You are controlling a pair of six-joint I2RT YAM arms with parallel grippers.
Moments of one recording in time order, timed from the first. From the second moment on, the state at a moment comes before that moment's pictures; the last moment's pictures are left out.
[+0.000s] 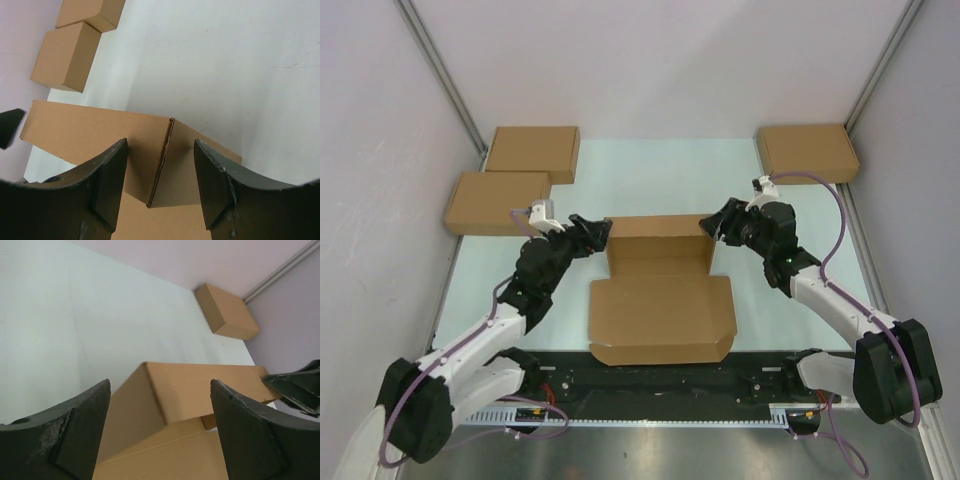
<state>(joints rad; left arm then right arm) -0.50 0.92 0.44 0.44 -0.13 -0.61 0.36 1.20 0.68 0.21 -0.21 0.59</state>
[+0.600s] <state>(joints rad) -0.38 1.12 0.41 0.64 0.15 -0.79 0.36 1.19 0.68 0.21 -0.19 0.58</state>
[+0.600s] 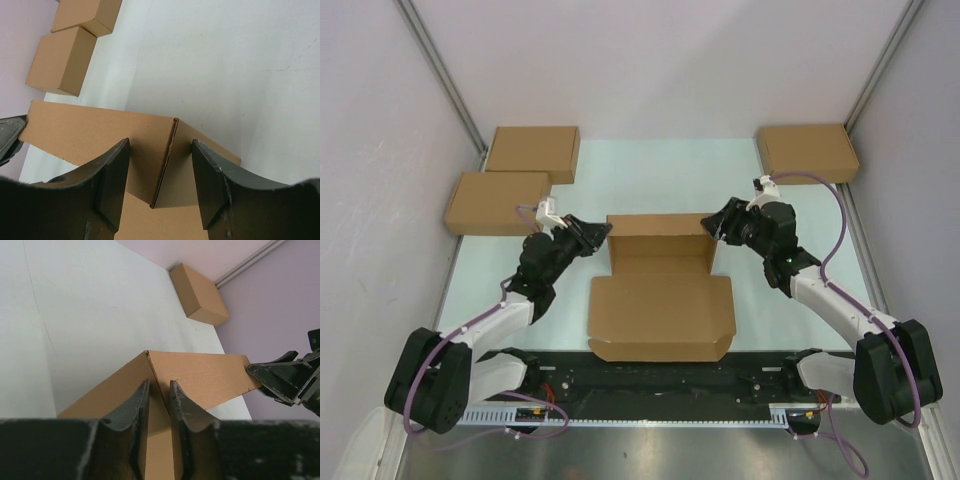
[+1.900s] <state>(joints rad) -0.41 1.04 0.39 0.58 0.10 -0.80 0.43 1.09 0.73 -0.01 -0.06 0.55</state>
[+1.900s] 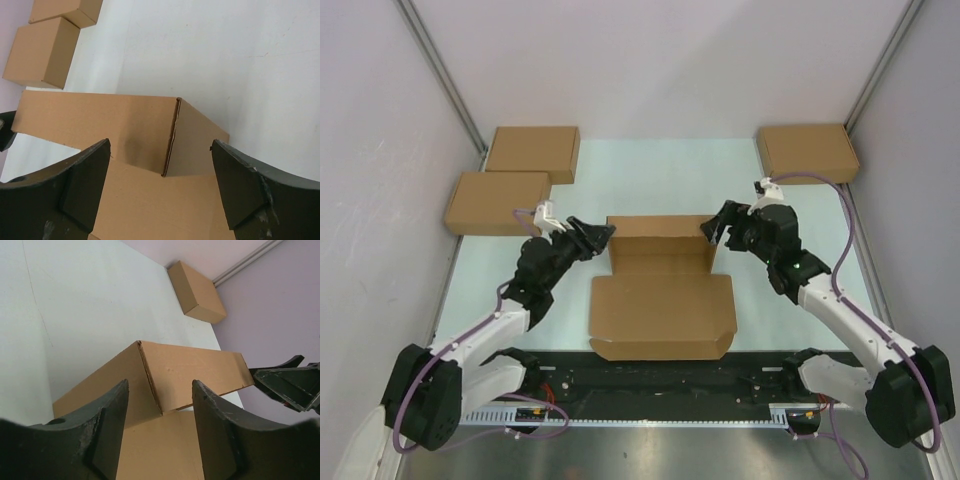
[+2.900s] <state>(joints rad) -0.36 0.45 0.35 0.04 -0.18 -0.72 0.72 1.01 0.53 -0.02 0.51 0.40</state>
